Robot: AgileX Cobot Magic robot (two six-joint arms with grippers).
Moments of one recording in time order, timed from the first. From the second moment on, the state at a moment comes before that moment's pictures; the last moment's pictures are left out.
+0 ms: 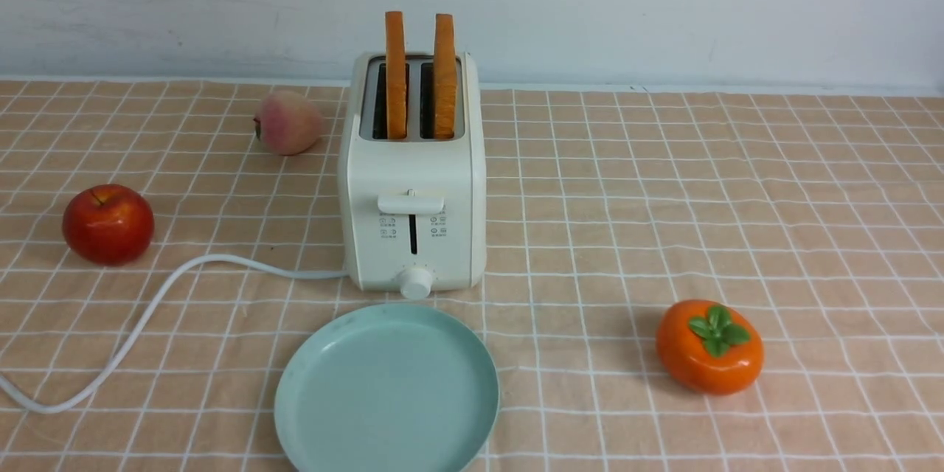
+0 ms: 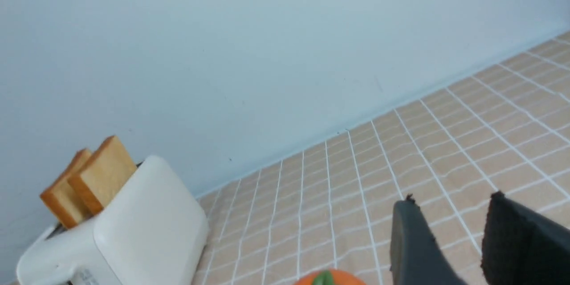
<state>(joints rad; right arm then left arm) 0.03 -0.01 0.03 0.32 -0.04 0.15 -0.05 -0.01 0.03 -0.67 -0.16 -0.35</state>
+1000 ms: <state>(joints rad) 0.09 0.85 -0.81 0.42 1.18 -0.10 -0.18 1.16 -1.07 -0.32 1.02 -0.21</state>
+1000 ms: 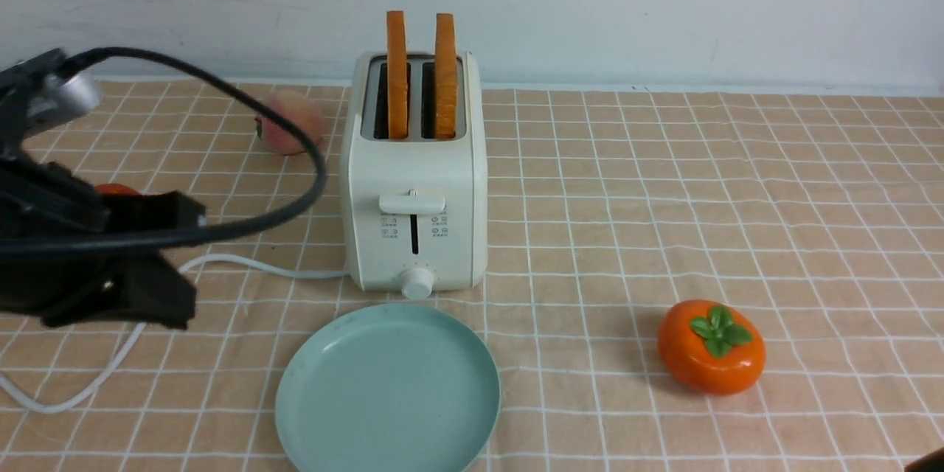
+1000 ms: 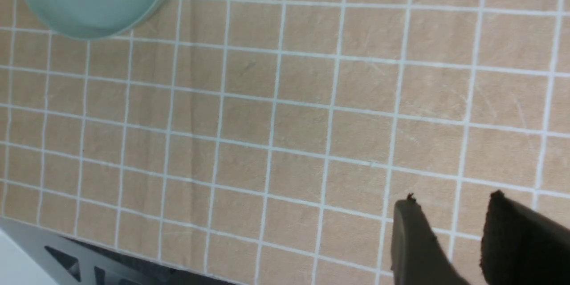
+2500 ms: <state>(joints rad) 0.09 0.85 -0.80 0.46 1.09 -0.16 -0.36 1.84 -2.01 0.10 0.95 -0.35</state>
